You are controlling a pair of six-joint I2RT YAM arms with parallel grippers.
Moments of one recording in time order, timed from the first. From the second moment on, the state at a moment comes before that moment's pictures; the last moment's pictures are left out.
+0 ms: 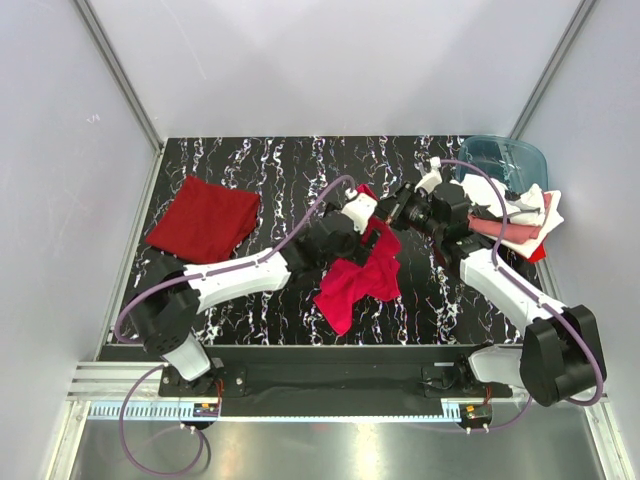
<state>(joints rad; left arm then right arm) -0.95 1.62 1.09 0.04 -0.29 -0.12 0.35 1.27 0.80 0.25 -0.40 0.84</state>
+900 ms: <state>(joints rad) -0.98 1.62 1.20 -0.18 -0.43 -0.11 0.35 1.25 0.78 0.14 -0.22 0.76</state>
